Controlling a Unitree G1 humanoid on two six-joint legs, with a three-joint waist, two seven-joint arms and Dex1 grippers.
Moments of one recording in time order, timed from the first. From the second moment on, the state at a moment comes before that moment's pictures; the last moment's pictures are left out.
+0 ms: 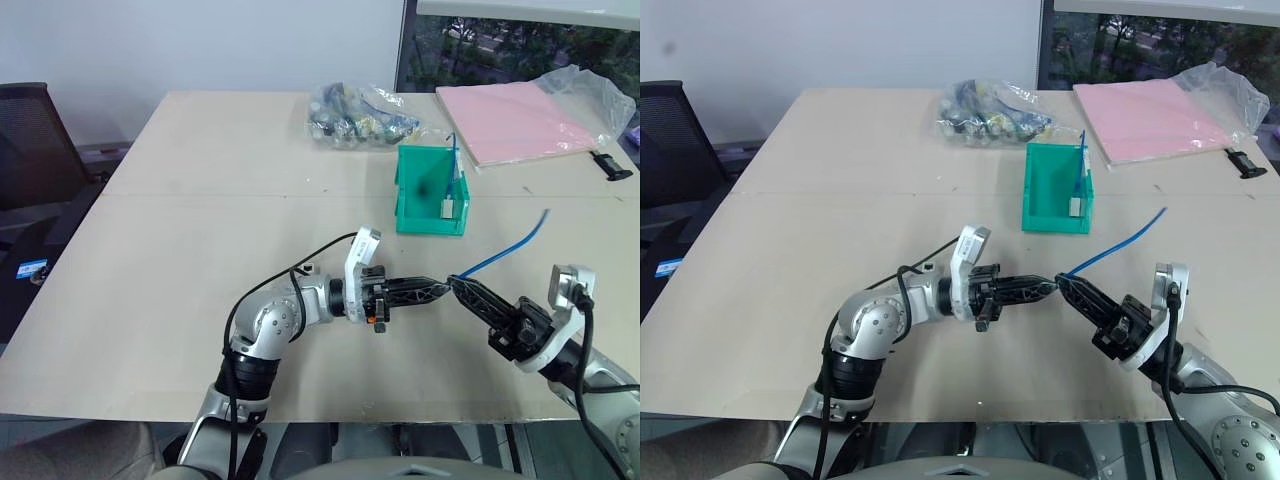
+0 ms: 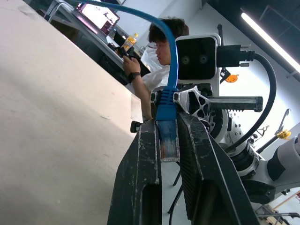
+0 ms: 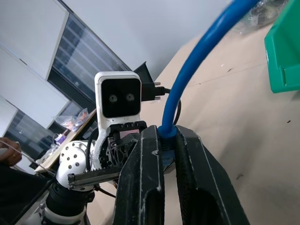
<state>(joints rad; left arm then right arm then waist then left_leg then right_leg) -0.40 0.15 -0.17 -0.15 -0.79 0.93 -0.94 0.29 -0.51 -0.22 -0.65 1.33 0.62 0.48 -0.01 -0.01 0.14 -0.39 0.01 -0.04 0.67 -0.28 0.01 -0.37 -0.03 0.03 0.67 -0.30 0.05</state>
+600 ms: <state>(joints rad) -0.19 0.36 -0.09 -0.44 -0.78 0.82 -0.91 0.22 -0.51 -0.28 -0.56 1.28 0.58 0.50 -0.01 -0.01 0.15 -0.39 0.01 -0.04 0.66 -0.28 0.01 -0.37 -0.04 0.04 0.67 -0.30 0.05</state>
